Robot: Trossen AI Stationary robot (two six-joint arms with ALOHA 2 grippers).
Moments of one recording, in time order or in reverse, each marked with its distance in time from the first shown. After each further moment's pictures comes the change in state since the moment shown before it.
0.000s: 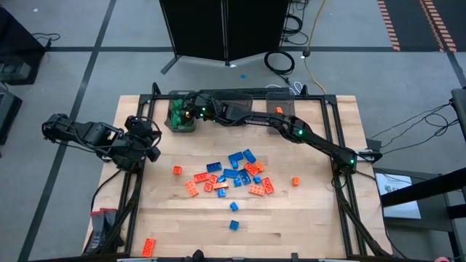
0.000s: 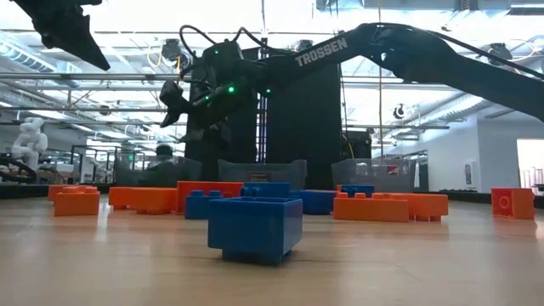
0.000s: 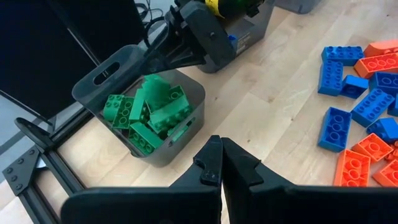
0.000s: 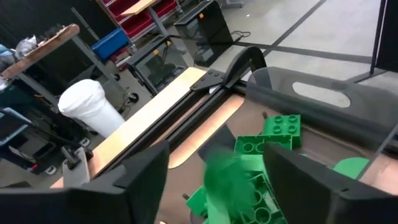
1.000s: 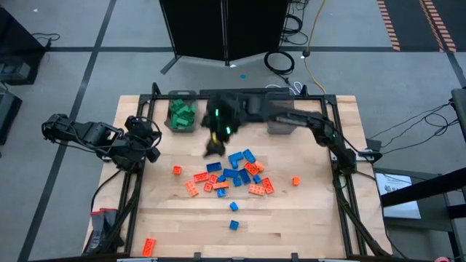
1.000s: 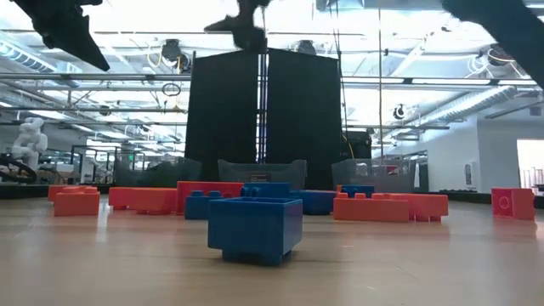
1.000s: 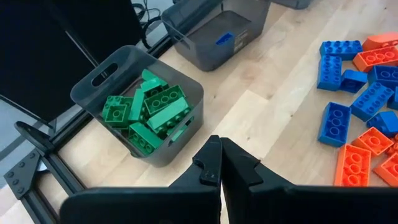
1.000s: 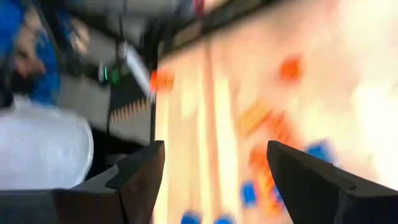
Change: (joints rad) left arm 0.000 0.000 0.000 0.000 0.009 0.029; right arm 0.175 -0.448 0.000 -0.930 -0.711 -0.222
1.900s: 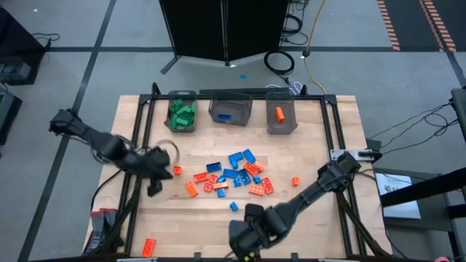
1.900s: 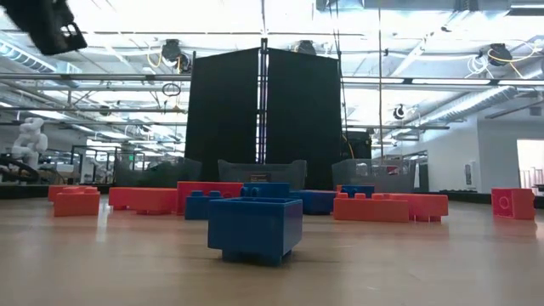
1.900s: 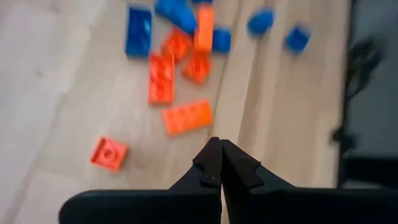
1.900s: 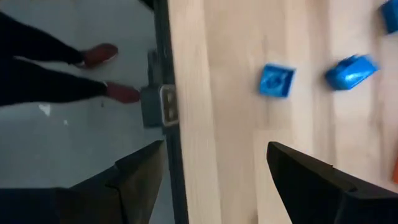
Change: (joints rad) left arm -0.167 0.231 0.000 0.300 0.604 -0.004; right arm 0.719 0.103 -0.001 -0.303 0.563 0.383
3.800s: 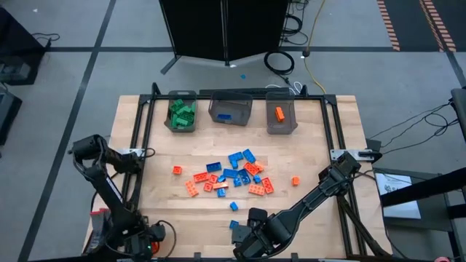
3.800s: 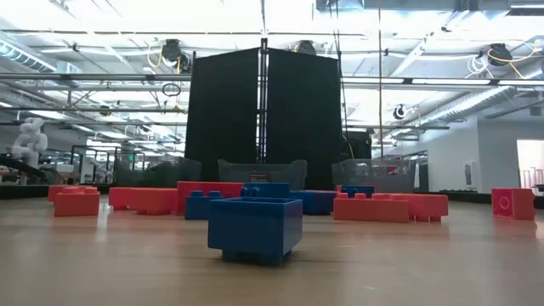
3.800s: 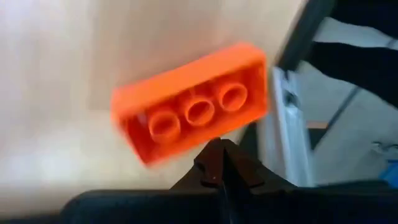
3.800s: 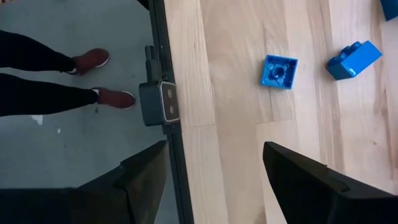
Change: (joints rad) left arm -0.617 0.767 0.018 0.542 0.441 -0.693; right arm 0.035 0.015 0.000 -0.008 0.049 0.068
